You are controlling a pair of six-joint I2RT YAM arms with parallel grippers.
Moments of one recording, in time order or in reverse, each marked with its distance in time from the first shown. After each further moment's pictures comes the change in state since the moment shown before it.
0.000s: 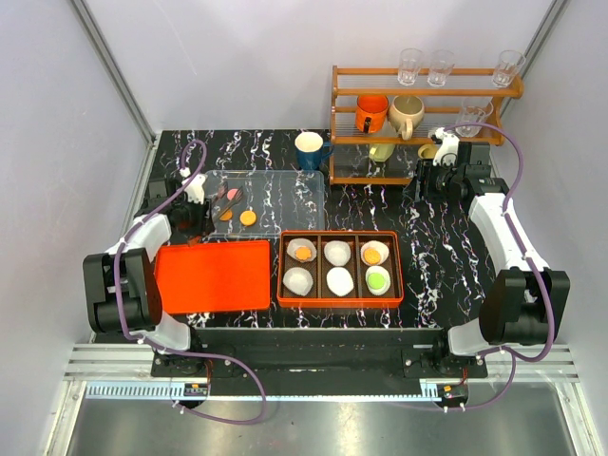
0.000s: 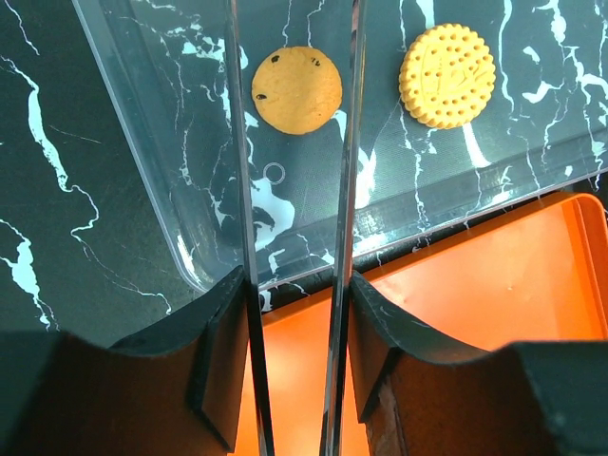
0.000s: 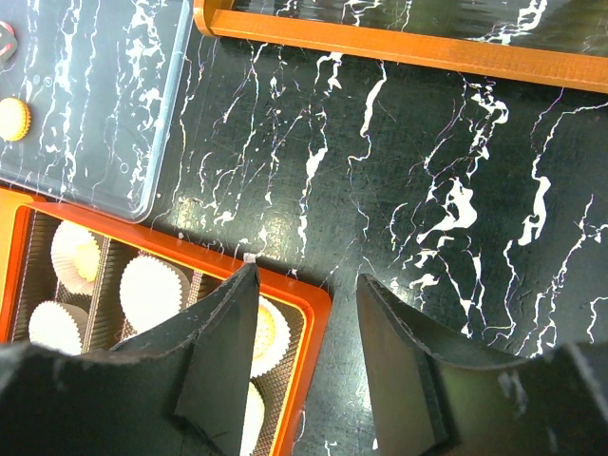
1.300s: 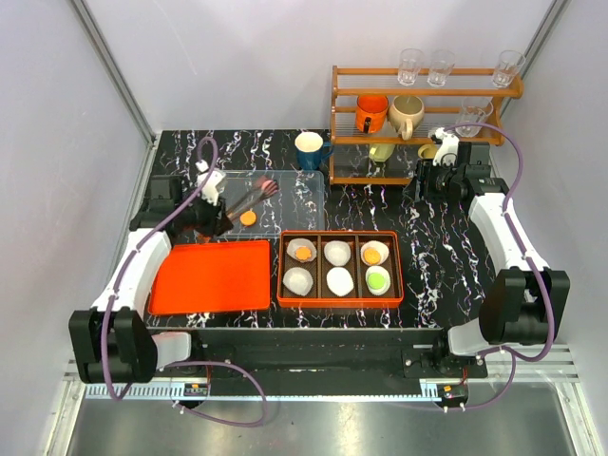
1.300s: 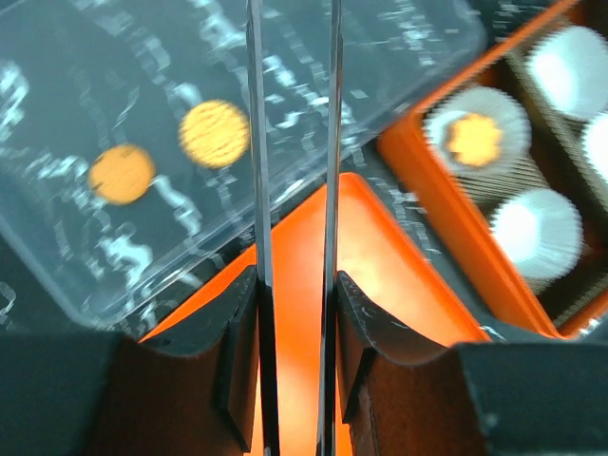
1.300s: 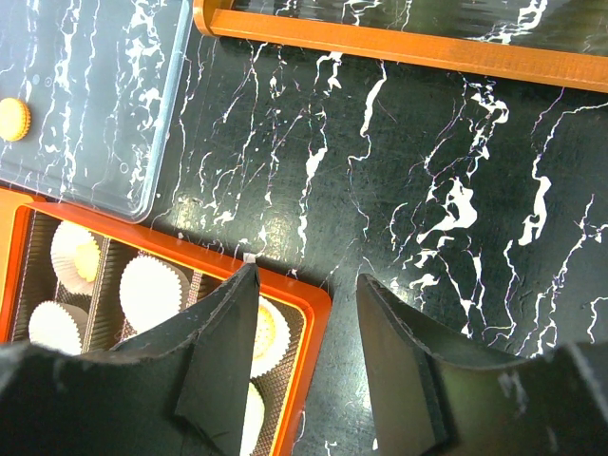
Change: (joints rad) left arm -0.098 -0.274 0.029 -0.193 0.190 0.055; right arm 0.000 0.001 0.000 0.000 0.000 0.000
